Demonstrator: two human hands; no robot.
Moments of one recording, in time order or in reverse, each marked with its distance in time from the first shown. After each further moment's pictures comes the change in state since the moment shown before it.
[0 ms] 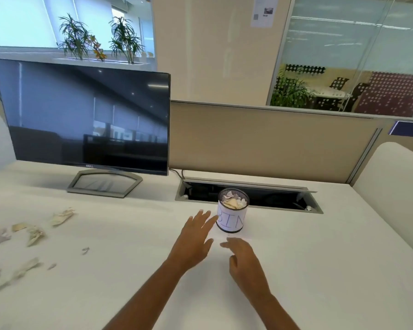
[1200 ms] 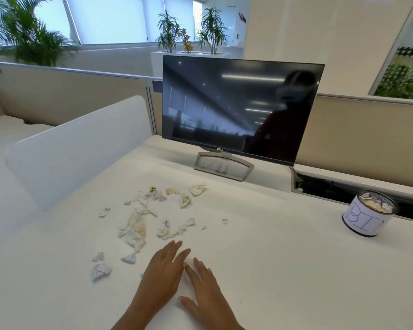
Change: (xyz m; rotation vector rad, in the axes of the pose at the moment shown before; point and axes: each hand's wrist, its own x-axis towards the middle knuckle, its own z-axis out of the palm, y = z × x) left_hand -0.291 -0.224 -0.088 0.285 0.226 -0.214; right_hand -0.095 -0.259 0.233 -0.073 -0.650 -0.355
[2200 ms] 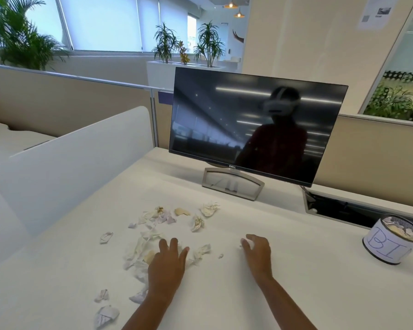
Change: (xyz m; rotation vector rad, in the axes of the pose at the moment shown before) left_hand 0.069 -0.057 0.008 -0.075 -0.085 -0.491; right_hand 0.107 0.060 -0.077 0.378 0.653 0.533
